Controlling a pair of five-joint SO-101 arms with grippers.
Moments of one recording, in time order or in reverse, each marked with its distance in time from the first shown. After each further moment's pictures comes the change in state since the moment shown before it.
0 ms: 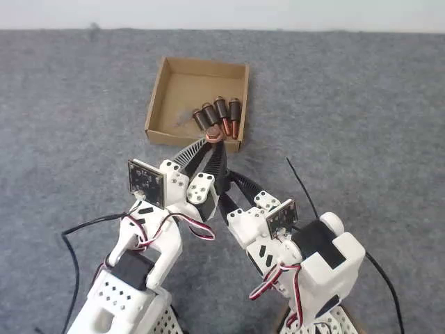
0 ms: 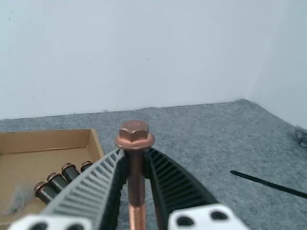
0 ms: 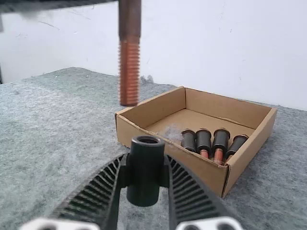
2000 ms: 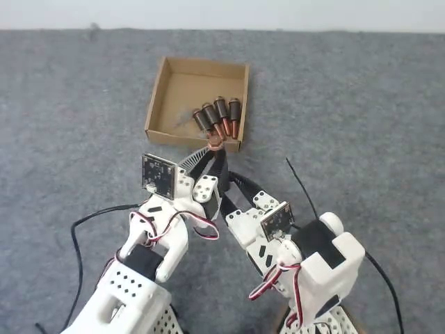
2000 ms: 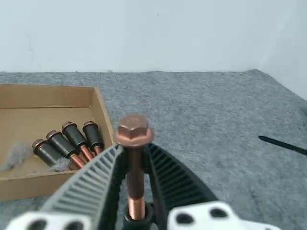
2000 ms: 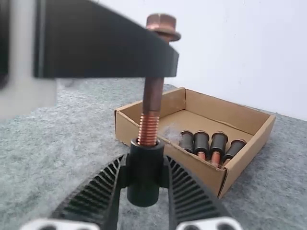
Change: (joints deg) left arm -0.8 9.2 6.7 -9.2 2.4; right arm 0.0 0.0 0.0 0.0 4.0
